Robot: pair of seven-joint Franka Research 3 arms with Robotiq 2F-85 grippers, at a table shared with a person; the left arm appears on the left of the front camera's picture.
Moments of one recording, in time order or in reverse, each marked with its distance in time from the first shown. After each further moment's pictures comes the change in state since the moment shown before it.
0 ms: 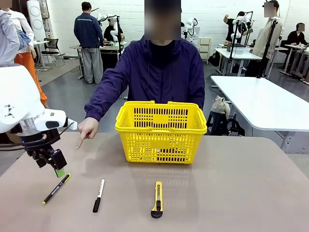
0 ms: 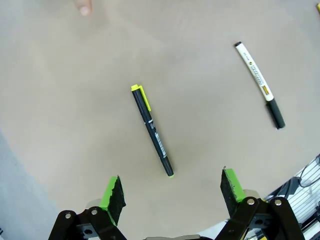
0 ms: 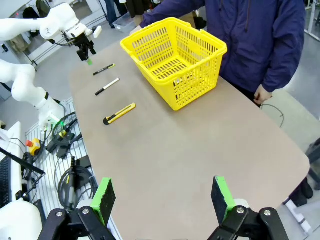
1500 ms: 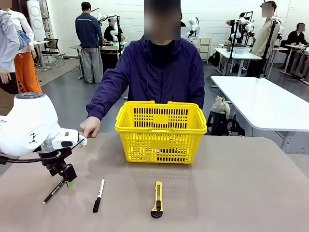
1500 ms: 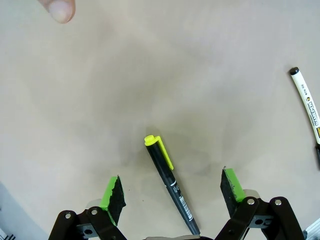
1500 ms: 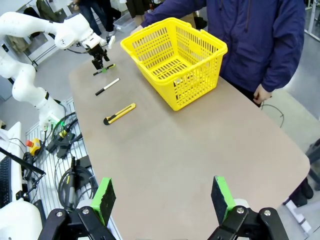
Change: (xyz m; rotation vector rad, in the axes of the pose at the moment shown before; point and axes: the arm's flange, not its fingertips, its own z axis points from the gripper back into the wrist) left arm 0.028 0.012 -0.076 0.065 -0.017 -0.047; right arm 0.000 0.000 0.000 0.002 0.000 0.001
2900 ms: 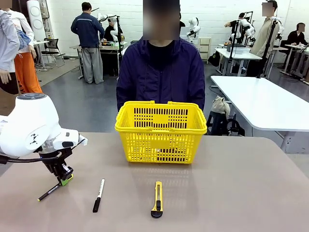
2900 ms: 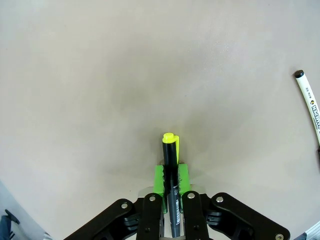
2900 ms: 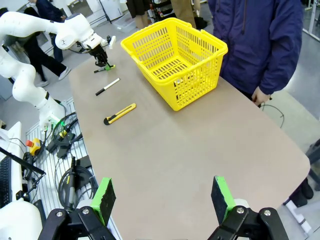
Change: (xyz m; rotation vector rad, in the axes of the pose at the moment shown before) left arm 0.001 0.000 -0.001 0.010 0.008 0.011; right arm 0.000 0.000 0.000 0.001 0.000 0.001
